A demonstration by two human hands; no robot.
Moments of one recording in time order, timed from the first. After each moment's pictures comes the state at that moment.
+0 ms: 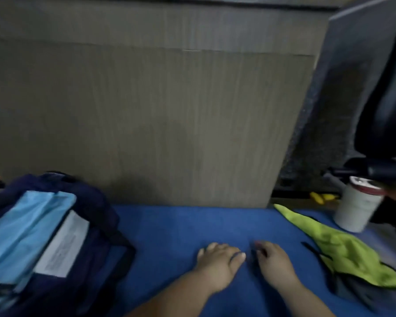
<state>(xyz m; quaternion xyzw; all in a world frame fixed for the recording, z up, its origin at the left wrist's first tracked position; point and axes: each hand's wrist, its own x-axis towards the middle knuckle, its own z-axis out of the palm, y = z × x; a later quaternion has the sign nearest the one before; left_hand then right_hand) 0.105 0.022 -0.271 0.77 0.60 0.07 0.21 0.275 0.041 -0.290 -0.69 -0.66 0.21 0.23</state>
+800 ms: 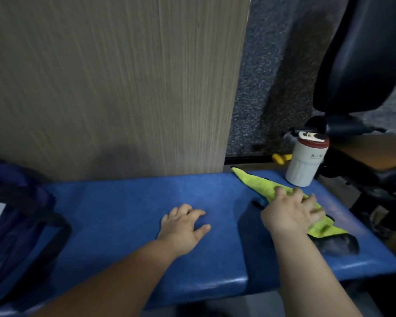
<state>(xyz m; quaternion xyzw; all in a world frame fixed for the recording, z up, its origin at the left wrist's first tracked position) 0.160 0.042 -0.297 0.77 0.62 0.09 0.12 0.383 0.036 -0.237 -0.88 -0.47 0.01 0.06</state>
